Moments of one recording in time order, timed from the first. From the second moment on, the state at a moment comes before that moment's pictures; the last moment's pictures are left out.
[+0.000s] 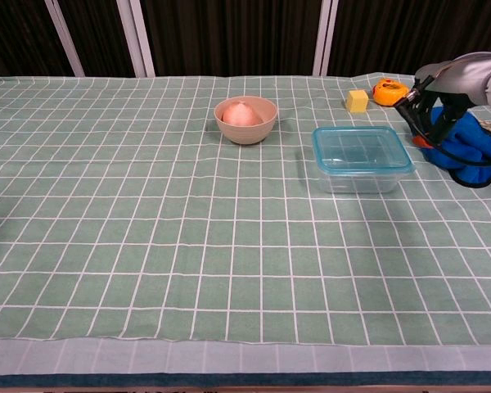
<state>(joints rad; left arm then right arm) -0.01 -0.95 0.01 -1.77 1.41 1.42 -0.02 0.94 -1.37 0.13 -1.58 -0.46 1.04 -0.68</state>
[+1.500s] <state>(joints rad) -0.02 -0.94 0.01 -1.78 1.40 1.40 -0.04 0.93 -1.53 0.18 -1.47 -0.44 1.05 -0.72</state>
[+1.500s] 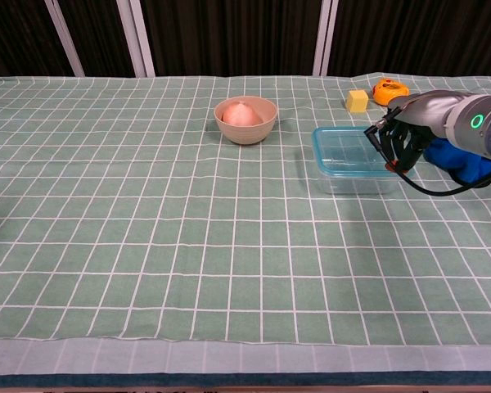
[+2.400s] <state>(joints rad) -0.02 -0.94 0.01 -1.79 1.40 1.40 -0.04 0.91 -1.57 0.19 -1.41 -0.45 1.00 -0.69</state>
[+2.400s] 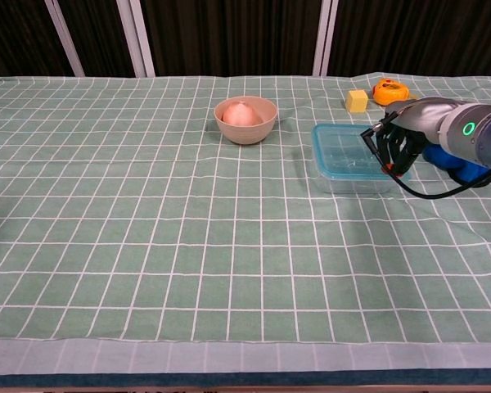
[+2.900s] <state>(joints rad) -0.02 -0.93 0.01 -1.79 1.40 1.39 -0.04 0.95 -1.54 0.27 -1.45 -0.45 1.04 -0.72</state>
